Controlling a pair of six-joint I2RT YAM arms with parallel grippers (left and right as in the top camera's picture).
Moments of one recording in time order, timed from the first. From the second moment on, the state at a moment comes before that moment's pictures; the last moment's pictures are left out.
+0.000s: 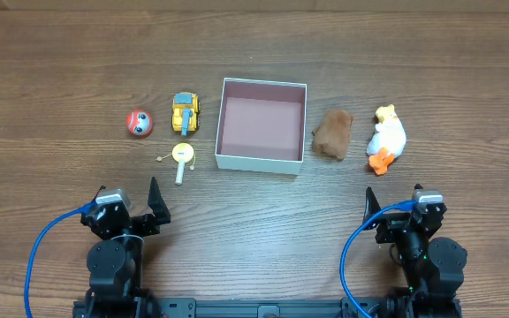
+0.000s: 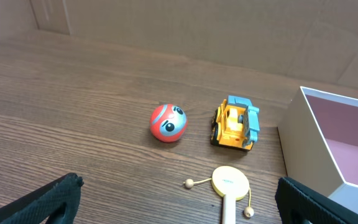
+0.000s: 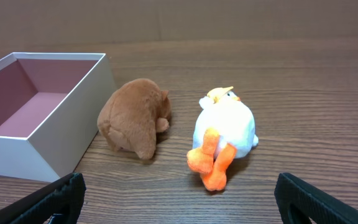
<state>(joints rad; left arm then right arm) -0.01 0.01 0.10 -0.31 -0.14 -0.18 -0.04 0.01 0.14 -0.43 -0.14 0.02</state>
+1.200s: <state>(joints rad) -0.01 0.13 0.25 -0.41 0.08 -0.26 -0.04 0.14 0.27 -0.46 -0.47 0.25</state>
